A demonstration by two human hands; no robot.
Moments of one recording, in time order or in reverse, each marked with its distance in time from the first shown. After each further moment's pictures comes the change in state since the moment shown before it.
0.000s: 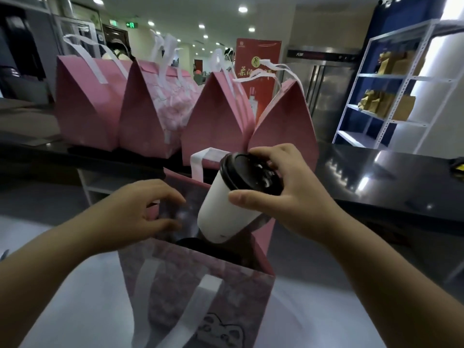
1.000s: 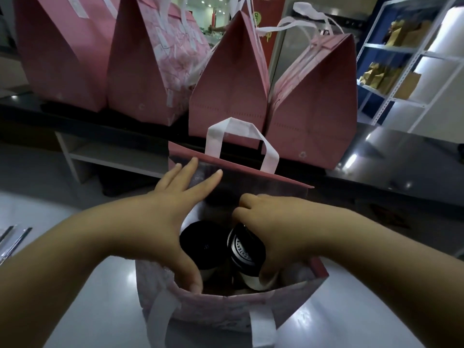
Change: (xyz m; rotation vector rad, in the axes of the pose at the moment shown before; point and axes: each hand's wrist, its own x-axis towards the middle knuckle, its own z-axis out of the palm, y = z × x) left_hand 0.014 -0.009 0.016 -0.011 -0.580 -0.112; right_hand 0.025 0.008 0.066 -0.868 -0.880 -0.049
